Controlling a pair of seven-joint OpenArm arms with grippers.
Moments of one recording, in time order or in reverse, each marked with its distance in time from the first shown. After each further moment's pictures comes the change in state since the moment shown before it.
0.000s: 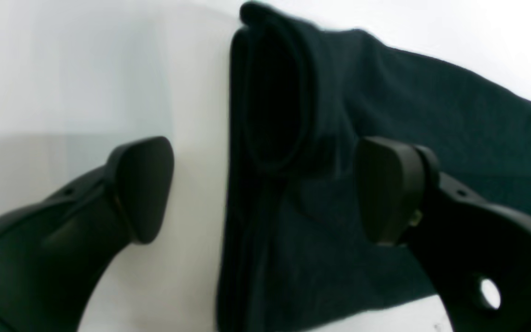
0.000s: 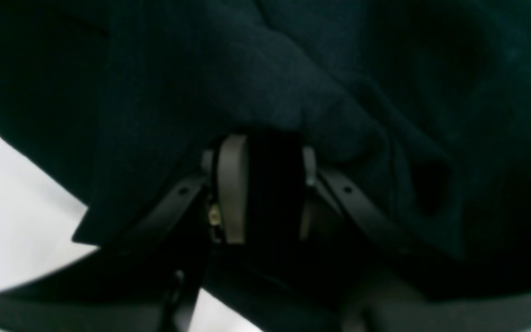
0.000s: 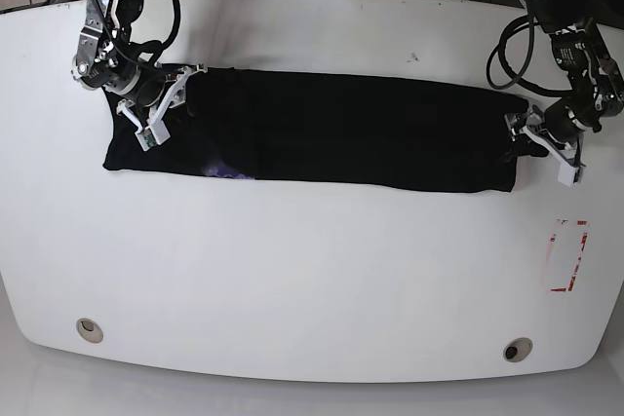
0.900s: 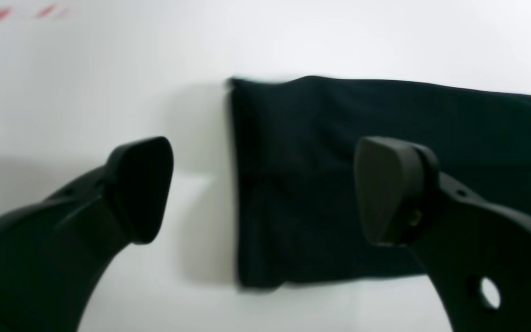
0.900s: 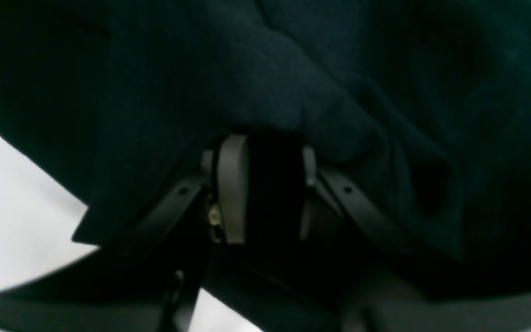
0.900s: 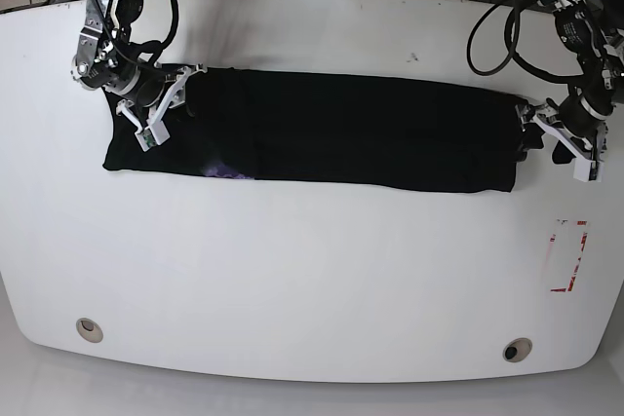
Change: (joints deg) left arm 7.4 1.5 -4.3 19.4 0.7 0.2 1.3; right arm 0.0 0.0 0.0 -0.1 -0.1 0.0 0.0
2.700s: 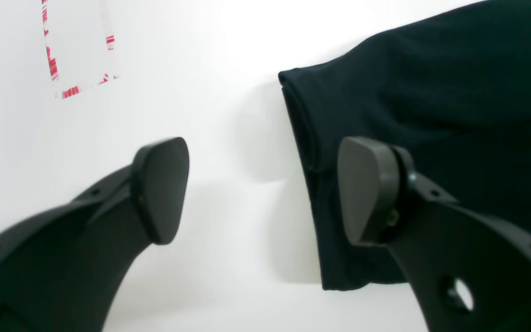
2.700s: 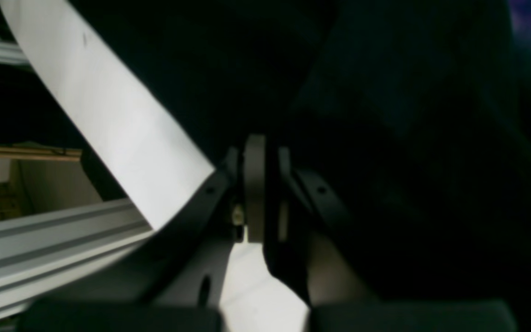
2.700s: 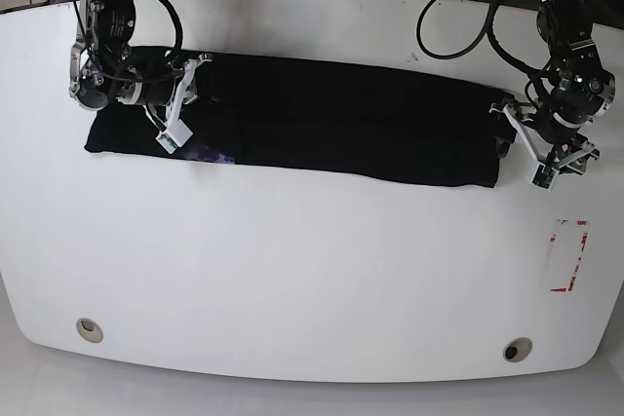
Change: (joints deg) left arm 3.8 0.3 14.2 12.4 28.0 -0.7 -11.7; right arm 3.0 4.9 -6.4 4.6 32.4 -0.6 -27.3
